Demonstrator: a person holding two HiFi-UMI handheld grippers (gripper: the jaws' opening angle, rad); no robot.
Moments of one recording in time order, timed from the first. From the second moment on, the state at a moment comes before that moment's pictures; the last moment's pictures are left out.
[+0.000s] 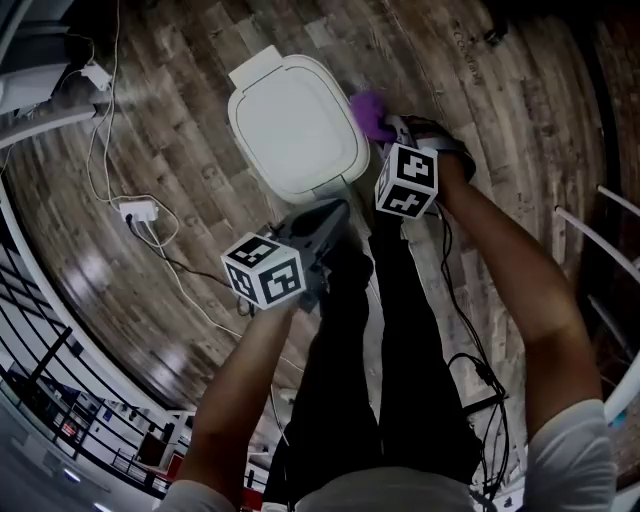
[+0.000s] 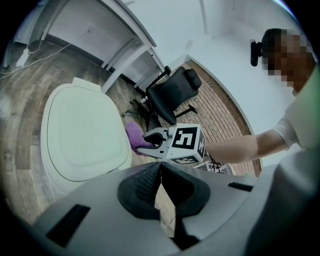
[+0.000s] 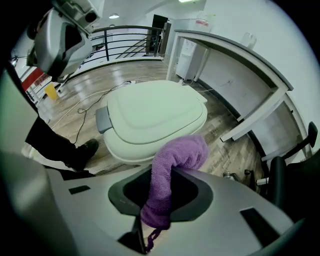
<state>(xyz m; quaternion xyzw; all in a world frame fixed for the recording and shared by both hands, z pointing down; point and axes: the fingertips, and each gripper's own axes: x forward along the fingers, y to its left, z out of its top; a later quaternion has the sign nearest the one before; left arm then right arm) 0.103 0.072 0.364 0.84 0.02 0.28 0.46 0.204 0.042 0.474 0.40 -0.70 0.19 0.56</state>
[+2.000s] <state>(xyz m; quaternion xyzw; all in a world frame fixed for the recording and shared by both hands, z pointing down) 0.016 0.111 0.379 0.83 -0.07 0.28 0.48 0.124 0.109 0.483 0.48 -0.67 0.30 0.48</state>
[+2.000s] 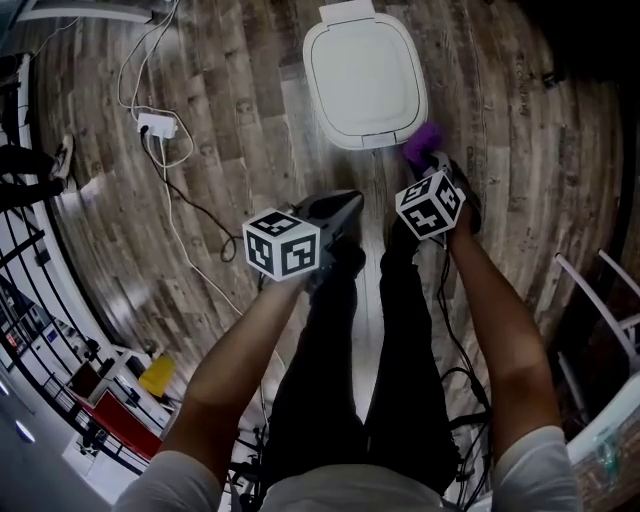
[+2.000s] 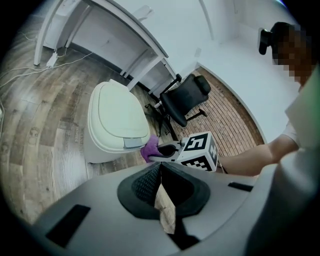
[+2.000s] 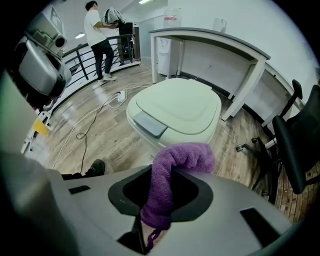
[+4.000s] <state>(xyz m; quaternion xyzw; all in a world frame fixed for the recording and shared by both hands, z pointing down) -0.061 -0.043 0.370 0.80 -0.26 0.08 0.53 0.089 -0.270 0.428 0.20 -0.67 0.05 0.72</state>
